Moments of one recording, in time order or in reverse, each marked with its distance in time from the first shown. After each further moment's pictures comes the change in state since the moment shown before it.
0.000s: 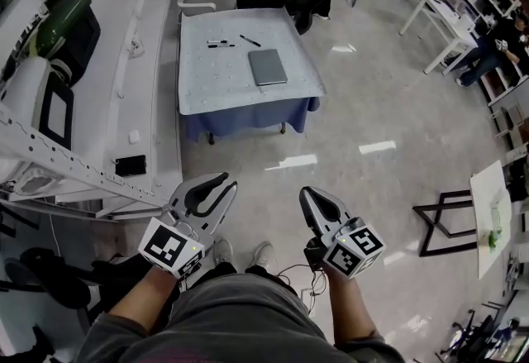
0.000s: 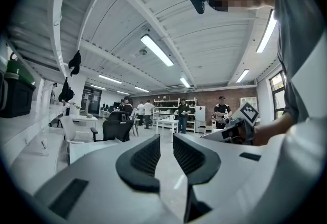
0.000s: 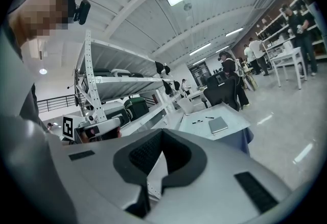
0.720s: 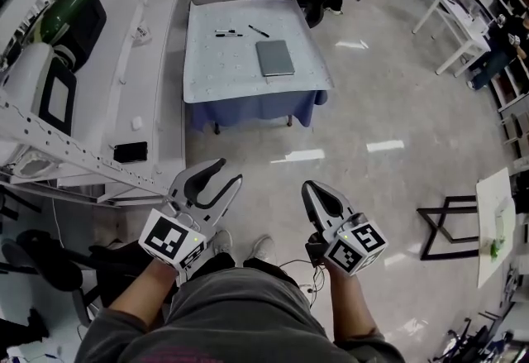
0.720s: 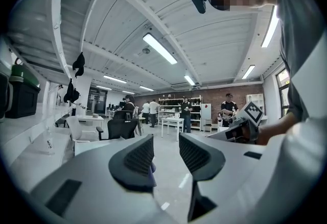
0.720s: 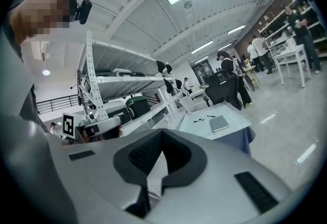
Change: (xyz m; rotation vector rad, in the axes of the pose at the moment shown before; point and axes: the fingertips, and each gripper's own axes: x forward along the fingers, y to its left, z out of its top) left arm 0.015 -0.007 -0.006 0.008 0.016 0.071; right arm -0.005 -0.018 -0.002 0.003 0.014 0.029
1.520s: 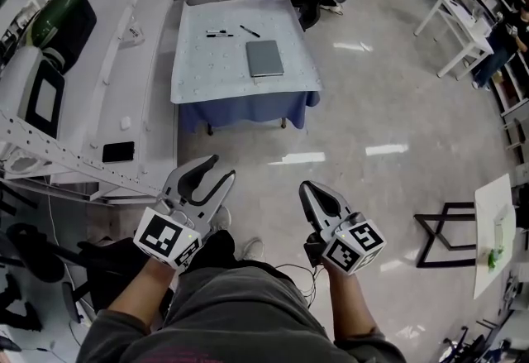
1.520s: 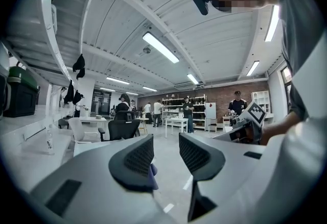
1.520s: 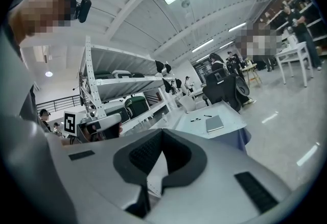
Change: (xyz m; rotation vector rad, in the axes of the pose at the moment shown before) left arm 0.052 -0.027 -0.007 0.013 -0.005 0.055; right arm -0.025 -0.063 0.005 0.002 0.015 0.031
